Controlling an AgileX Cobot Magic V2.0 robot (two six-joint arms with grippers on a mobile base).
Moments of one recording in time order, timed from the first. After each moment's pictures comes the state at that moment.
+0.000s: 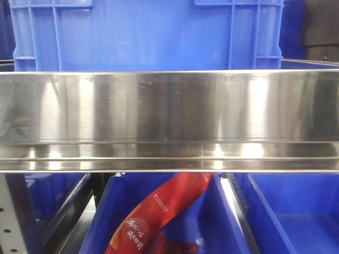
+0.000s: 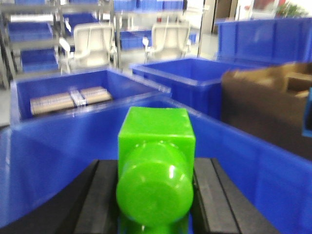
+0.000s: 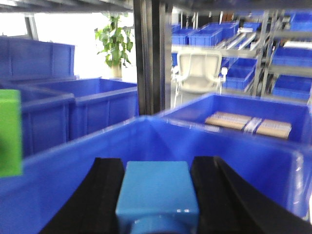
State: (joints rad) left arm -0.49 1.31 -1.24 -0.12 0.12 0.13; right arm 0.55 1.32 -1.16 0.13 -0.07 -0.07
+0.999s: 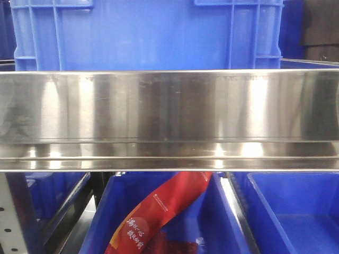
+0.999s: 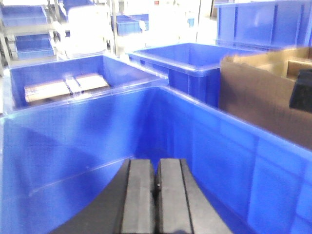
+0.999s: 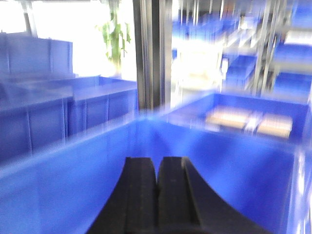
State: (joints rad) left arm -0.48 1.29 -1.25 -0.12 0.19 0.13; right arm 0.55 1.31 -1.18 0.13 -0.07 -0.07
